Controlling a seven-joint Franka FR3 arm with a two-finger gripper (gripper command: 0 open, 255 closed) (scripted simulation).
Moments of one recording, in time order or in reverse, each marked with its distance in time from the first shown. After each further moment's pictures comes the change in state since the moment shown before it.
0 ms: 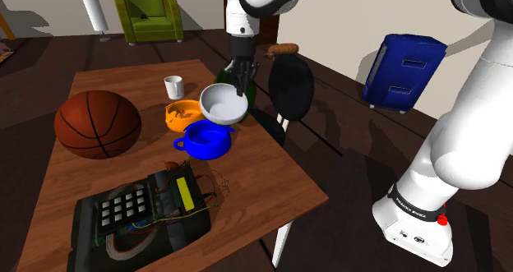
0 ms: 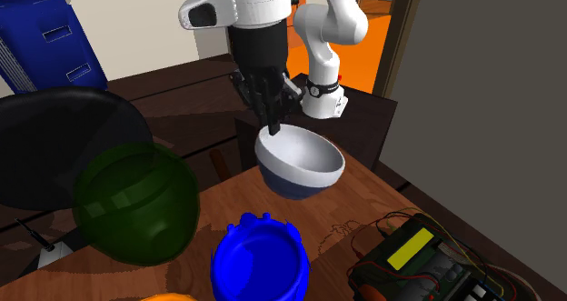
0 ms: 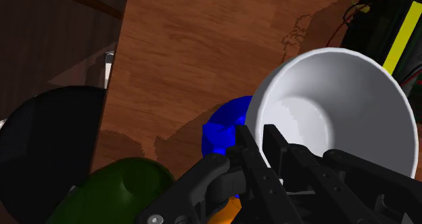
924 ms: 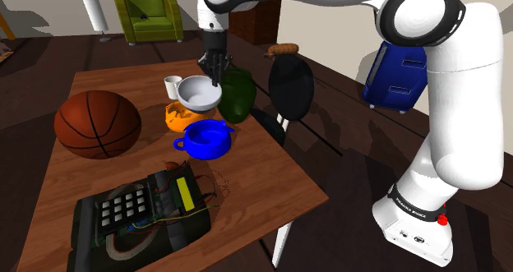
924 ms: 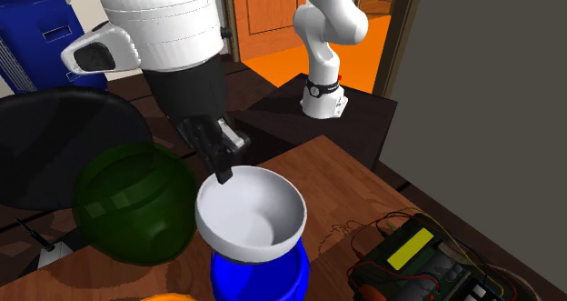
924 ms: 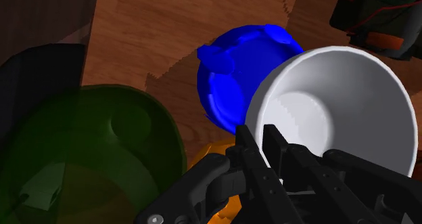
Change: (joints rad) arm 0.029 0.408 -0.022 0.552 -0.090 -0.153 0.003
